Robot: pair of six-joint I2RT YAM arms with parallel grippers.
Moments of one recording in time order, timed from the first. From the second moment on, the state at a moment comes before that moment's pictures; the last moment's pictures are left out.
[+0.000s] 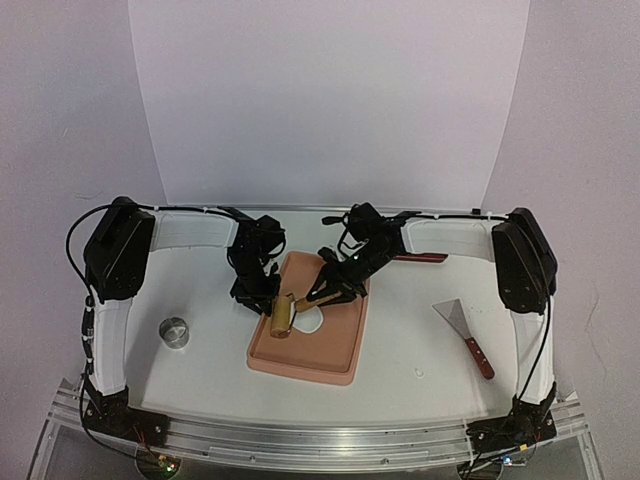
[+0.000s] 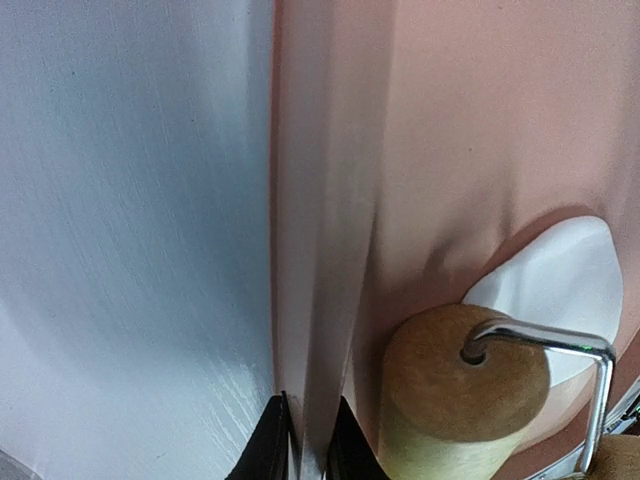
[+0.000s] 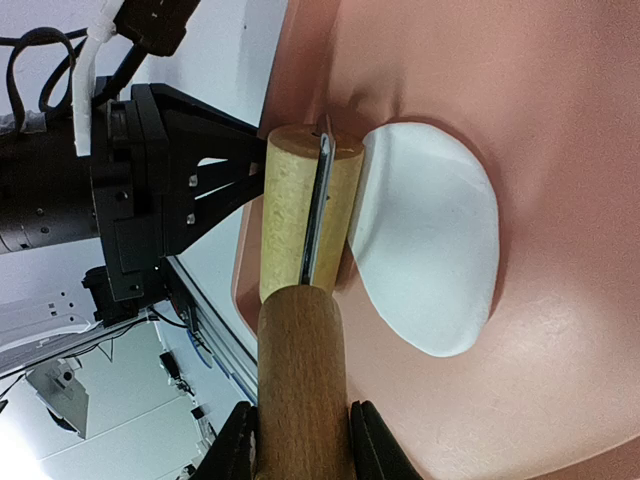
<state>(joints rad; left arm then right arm) -0.69 2.10 1.57 -0.94 0.21 -0.53 0.71 2.13 1.61 -0.62 -0.72 0.63</state>
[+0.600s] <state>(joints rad) -0.71 2.10 1.58 -1.00 0.21 -0.50 0.78 2.13 1.80 -0.86 -0.66 0.59</state>
